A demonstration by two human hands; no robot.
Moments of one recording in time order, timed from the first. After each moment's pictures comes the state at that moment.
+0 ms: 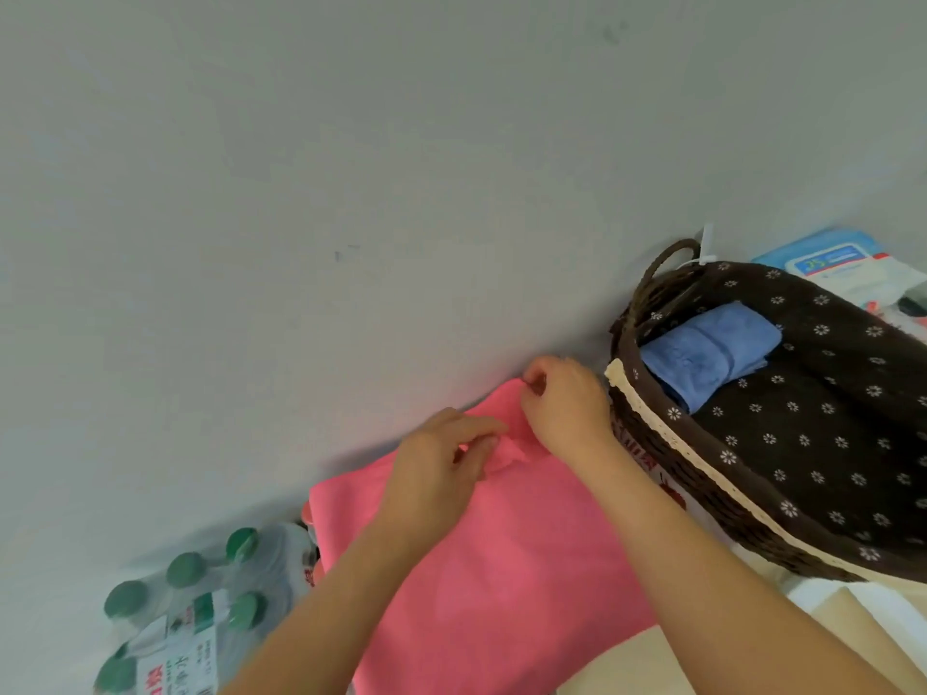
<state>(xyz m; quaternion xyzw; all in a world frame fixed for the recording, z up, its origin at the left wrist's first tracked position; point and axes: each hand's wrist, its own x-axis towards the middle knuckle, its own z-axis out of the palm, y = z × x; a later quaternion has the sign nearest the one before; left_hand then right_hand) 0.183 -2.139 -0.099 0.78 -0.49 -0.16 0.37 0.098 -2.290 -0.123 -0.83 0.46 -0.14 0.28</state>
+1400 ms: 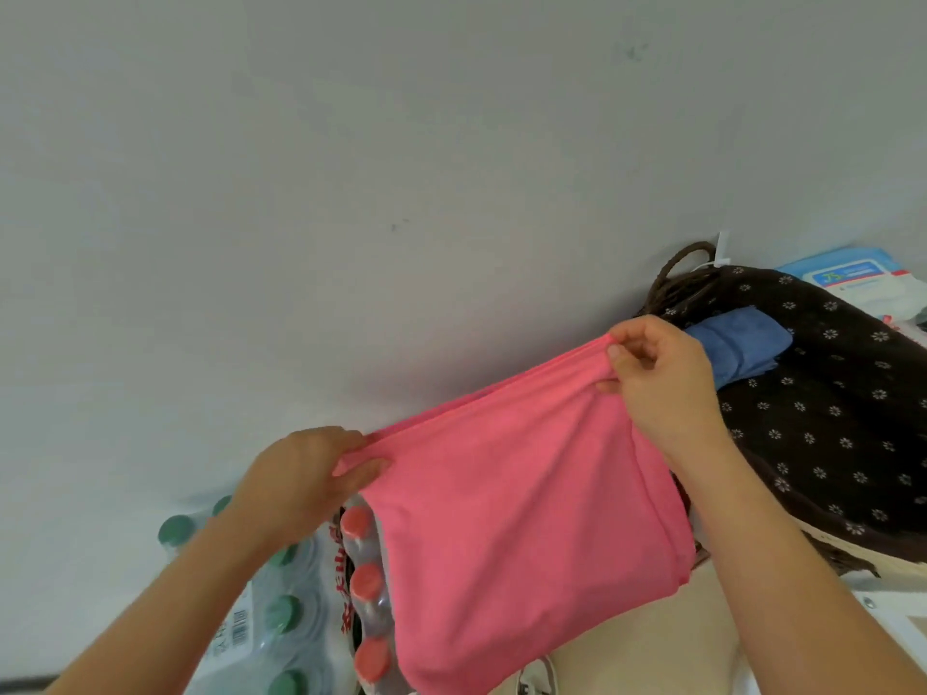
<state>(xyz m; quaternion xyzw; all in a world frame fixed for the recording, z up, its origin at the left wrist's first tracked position) 0.243 -2.027 -0.051 0.88 -0.47 -0.11 0.05 0.032 -2.275 -0.045 -0.70 0.40 -0.32 0.50</state>
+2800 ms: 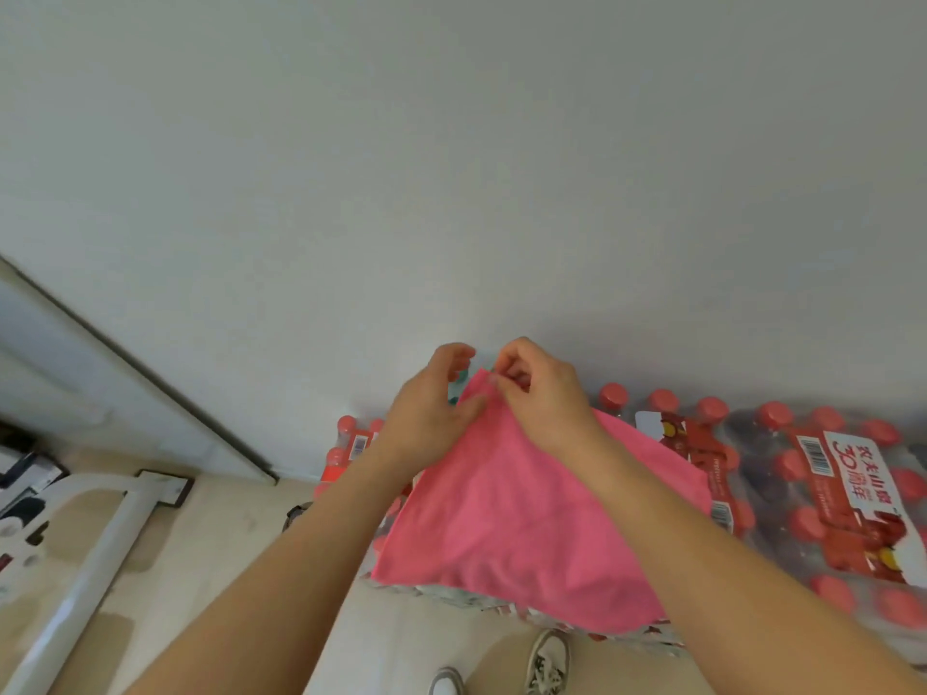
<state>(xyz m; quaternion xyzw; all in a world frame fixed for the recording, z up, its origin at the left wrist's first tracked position) 0.272 -1.829 -0.078 0.87 -0.19 -0.13 0.43 0.240 -1.981 -0.101 -0.88 0.07 -0.12 0.45</state>
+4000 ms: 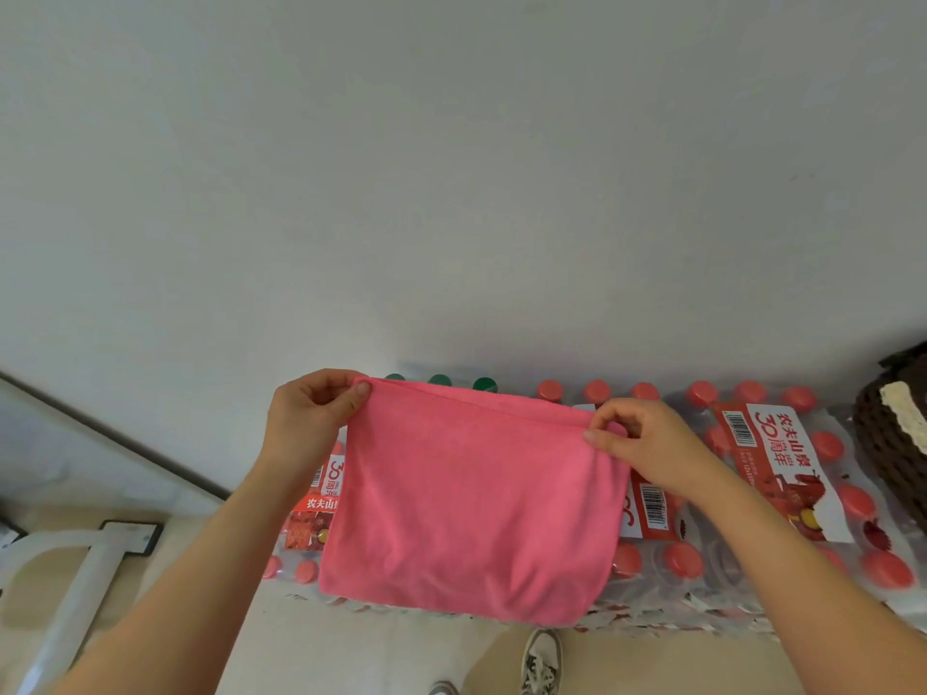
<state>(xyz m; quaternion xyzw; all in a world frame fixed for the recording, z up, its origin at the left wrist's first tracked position) 0.285 -1.807 -0.073 0.78 -0.03 -0.11 0.62 0.130 -2.124 -0.110 -0.88 0.14 -0.01 0.46</state>
